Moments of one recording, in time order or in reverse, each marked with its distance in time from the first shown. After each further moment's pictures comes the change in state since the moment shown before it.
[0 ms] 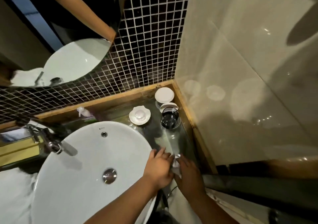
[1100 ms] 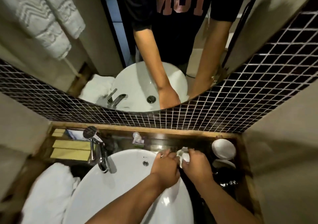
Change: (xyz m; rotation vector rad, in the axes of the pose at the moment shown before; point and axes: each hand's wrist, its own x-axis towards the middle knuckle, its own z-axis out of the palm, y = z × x) left_hand 0.027 -0.167 -0.094 -0.105 0.145 -0.421; right_hand 0.217 -0.179 -0.063 0.030 -0.029 -0.232
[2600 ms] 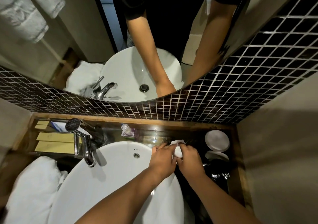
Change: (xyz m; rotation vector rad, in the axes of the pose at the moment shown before) left_hand 0.023 0.019 0.019 -0.340 0.100 -0.161; right_hand 0.000 0.021 0.019 0.011 -0.098 -0.027
